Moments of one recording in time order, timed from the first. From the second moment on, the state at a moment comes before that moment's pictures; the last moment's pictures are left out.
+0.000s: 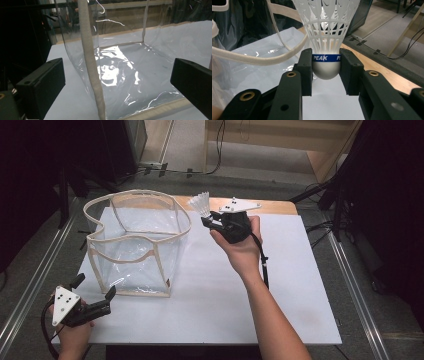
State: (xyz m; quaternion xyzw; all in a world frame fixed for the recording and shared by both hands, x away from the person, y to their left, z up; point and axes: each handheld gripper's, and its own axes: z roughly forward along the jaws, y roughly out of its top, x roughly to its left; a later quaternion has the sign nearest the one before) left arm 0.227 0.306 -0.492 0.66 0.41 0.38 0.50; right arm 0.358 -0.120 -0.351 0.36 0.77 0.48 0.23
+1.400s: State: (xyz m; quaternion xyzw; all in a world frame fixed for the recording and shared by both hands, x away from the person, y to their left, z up) left arm 0.227 0.306 -0.492 0.66 0.41 0.38 0.51; right arm 0.354 -0.097 -0.341 0.33 0.77 0.50 0.22
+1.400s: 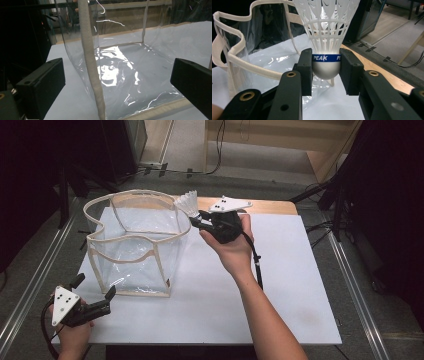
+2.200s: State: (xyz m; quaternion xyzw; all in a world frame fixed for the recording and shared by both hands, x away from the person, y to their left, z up) left arm 0.227 0.306 -0.492 0.66 0.41 0.38 0.51; right arm 0.351 -0.083 -0.341 0.32 0.78 0.51 0.19
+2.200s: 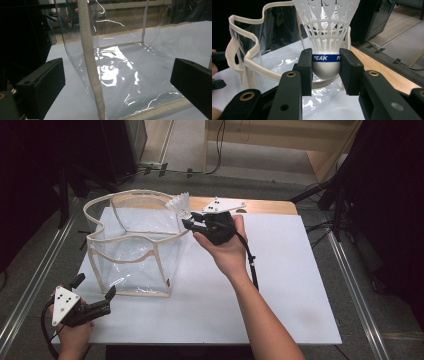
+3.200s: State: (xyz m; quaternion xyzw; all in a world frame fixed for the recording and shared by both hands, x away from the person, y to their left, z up) left arm 0.227 0.306 -0.492 0.66 0.41 0.38 0.51; right arm 0.347 -0.085 -0.341 0.32 0.77 0.54 0.16
